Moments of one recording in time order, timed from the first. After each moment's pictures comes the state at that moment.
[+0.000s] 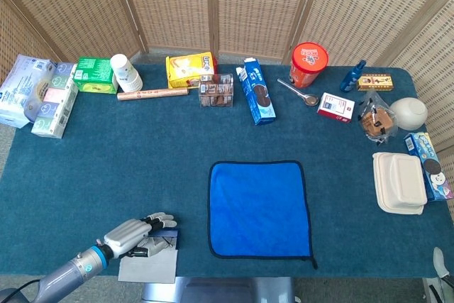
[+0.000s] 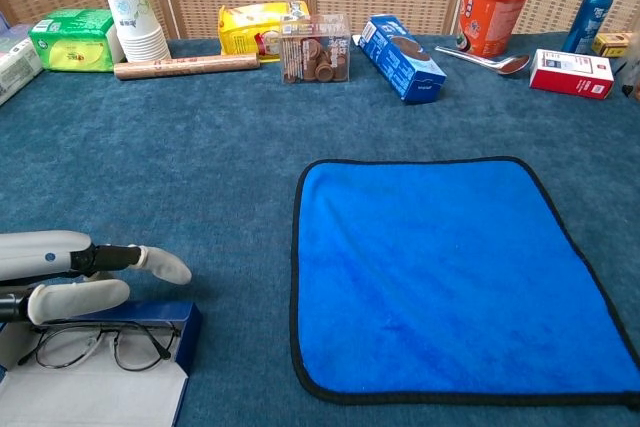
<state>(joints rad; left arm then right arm) -0.57 -1.20 0.17 -1.90 1.47 0.78 -0.15 -0.26 -1.23 0.09 -1.47 -1.59 1.92 0.37</state>
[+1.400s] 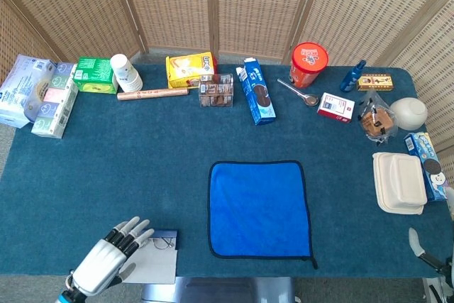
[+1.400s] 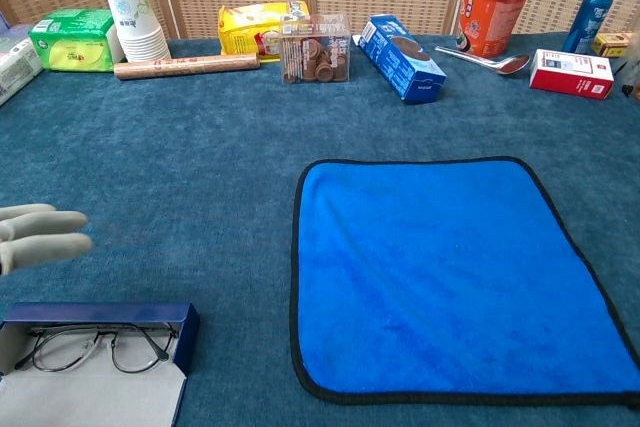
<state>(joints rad) -0.13 -1.37 0.32 -1.66 1.92 1.46 0.36 -0.15 -1.25 0.11 -1.49 -1.63 1.82 0.31</state>
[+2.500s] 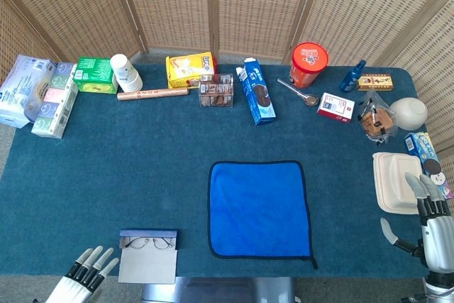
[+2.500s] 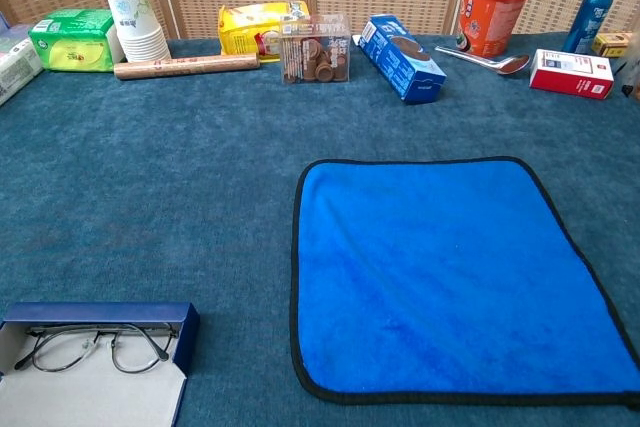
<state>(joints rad) 0.17 -1.60 0.34 -0.91 2.03 1.84 0.17 -0.04 -1.27 0.09 -1.42 -1.70 1.77 0.40</state>
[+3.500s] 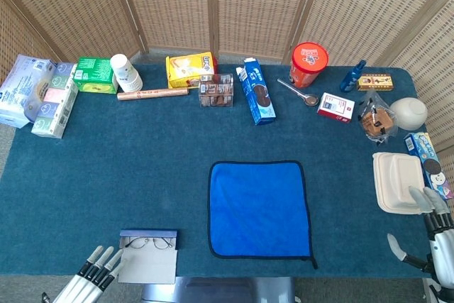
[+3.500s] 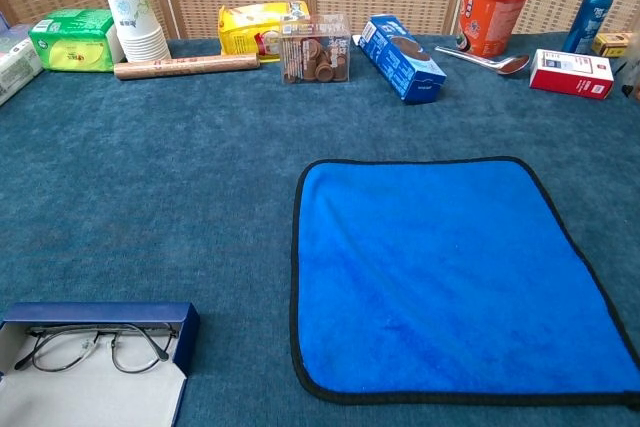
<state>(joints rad) 0.16 -1.71 0.33 -0.71 2.06 1.82 0.28 -0.07 -1.24 0.01 -1.33 -1.74 1.82 0.49</state>
